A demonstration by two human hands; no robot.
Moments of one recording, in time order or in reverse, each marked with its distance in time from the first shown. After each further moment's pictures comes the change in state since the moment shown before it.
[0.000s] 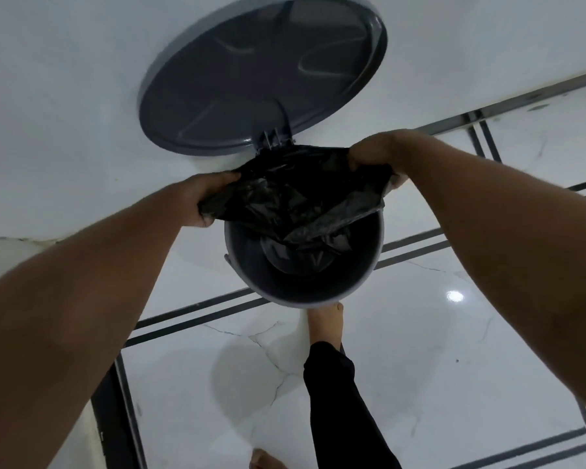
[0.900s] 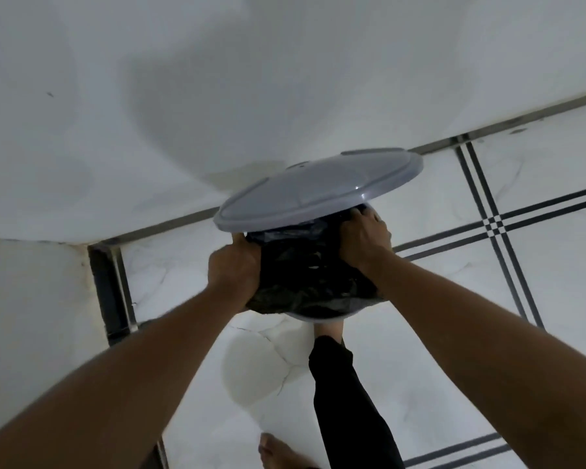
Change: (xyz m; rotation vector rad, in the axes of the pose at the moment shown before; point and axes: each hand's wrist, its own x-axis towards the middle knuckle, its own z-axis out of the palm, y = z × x) left_hand -0.089 -0.093 0.034 1.227 0.358 0.482; right_hand -0.067 0.046 0.110 -0.561 0.408 -0.290
